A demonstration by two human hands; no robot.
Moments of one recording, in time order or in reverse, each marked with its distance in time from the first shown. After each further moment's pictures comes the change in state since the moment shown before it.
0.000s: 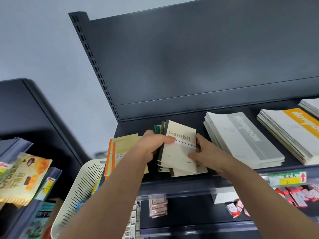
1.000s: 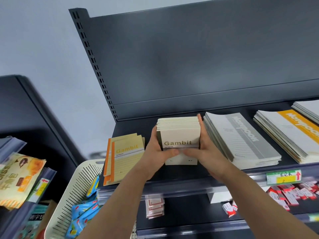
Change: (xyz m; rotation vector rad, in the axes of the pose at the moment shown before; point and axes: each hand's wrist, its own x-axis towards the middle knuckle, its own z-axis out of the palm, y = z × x) left_hand -0.007 -0.047 0.000 -0.024 -0.211 0.556; right_hand -0.018 -0.007 0.016 0.255 0.064 -0.371
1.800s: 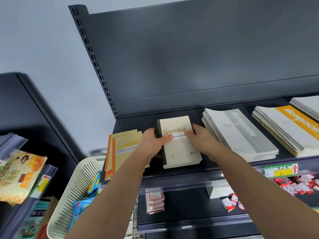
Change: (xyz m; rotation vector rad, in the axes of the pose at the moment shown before) left_hand 0.016 0.015 -0.006 0.169 0.191 -0.358; right_hand 0.042 0.006 -0.001 -0.367 0.144 0.352
